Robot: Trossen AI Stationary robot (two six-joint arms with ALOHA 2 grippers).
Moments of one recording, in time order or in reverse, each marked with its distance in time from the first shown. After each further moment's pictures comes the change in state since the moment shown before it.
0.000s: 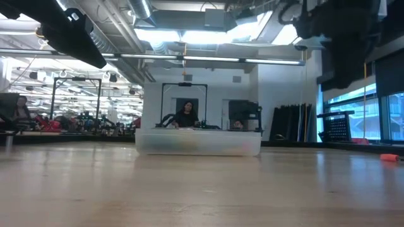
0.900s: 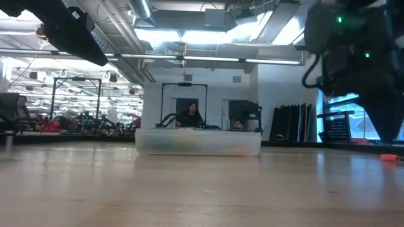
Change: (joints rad) left arm 0.000 0.000 0.000 0.021 -0.002 0.003; right arm -0.170 -0.149 -0.445 0.294 -0.318 0.013
